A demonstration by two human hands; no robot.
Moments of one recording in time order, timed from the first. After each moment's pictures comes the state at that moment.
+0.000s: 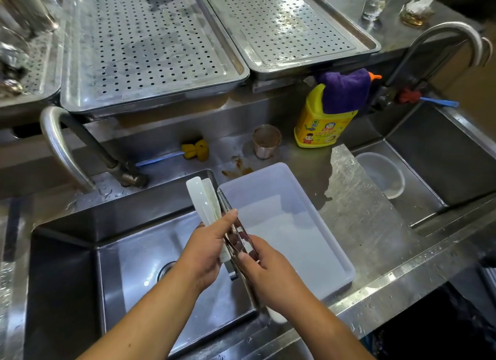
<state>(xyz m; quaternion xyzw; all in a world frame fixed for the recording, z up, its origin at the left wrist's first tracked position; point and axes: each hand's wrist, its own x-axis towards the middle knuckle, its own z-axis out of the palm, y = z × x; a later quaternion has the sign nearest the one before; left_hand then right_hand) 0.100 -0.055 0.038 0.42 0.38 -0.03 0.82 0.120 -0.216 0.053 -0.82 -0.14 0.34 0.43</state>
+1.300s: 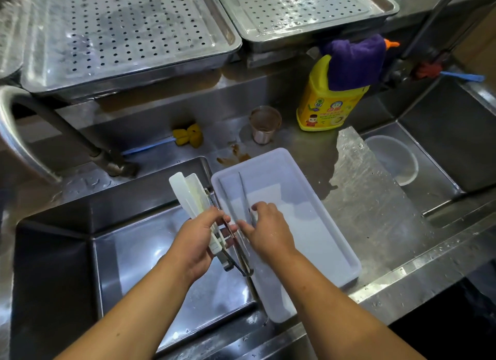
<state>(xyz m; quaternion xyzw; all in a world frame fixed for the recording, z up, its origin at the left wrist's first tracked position) 0.116 -0.047 -0.008 0.42 0.44 -0.01 0.79 0.198 -0.192 -0.051 -0.93 -0.13 0.19 0.28</state>
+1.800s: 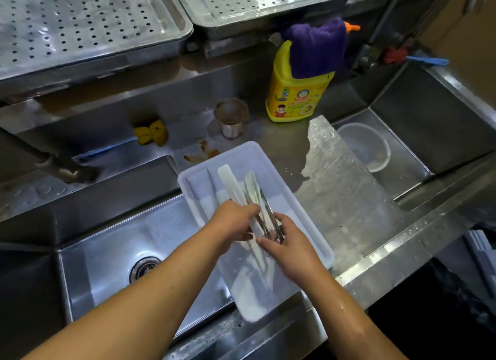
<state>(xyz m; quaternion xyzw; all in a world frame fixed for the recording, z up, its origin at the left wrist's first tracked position) 0.205 -0.137 -0.016 0.63 0.39 -0.21 0.63 0.193 -0.306 -0.026 -0.83 -0.01 0.30 0.47</state>
